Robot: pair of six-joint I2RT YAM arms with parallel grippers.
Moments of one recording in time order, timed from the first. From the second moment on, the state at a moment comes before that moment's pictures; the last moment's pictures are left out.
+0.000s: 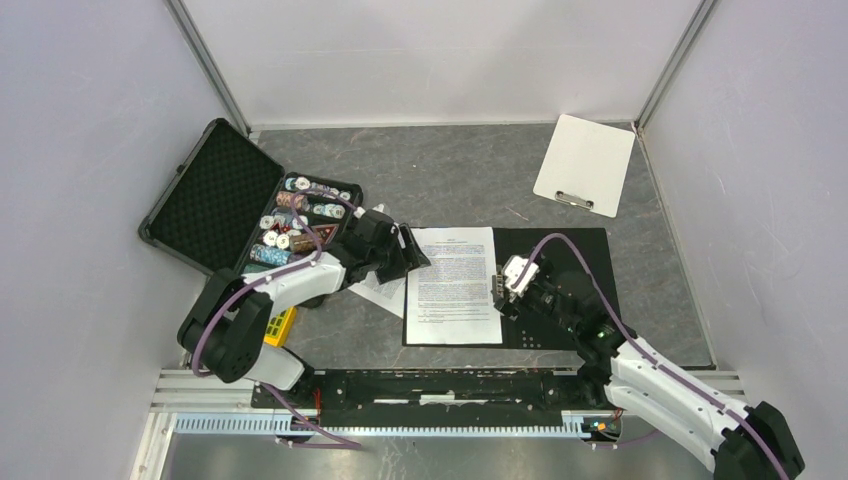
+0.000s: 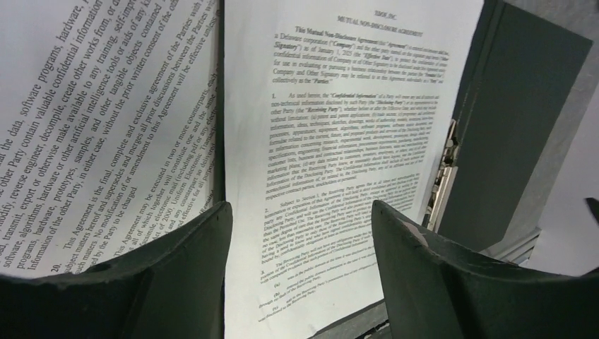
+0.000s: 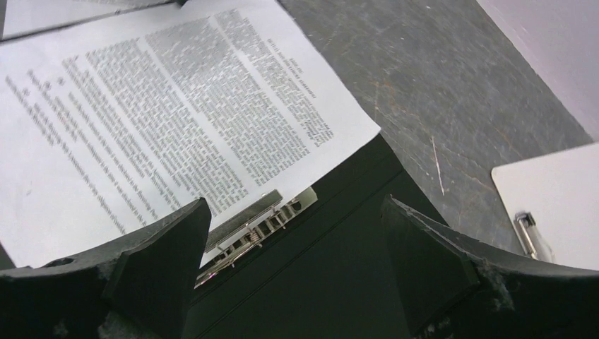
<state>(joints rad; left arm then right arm) -0.60 1.47 0.72 -0.09 0.09 -0.89 0.62 0.66 0.20 0.18 -0.13 -0.41</state>
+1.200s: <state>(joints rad) -0.61 1.65 0.81 0.03 0.29 -0.82 0.76 0.65 0.11 0.02 -0.02 -0.92</state>
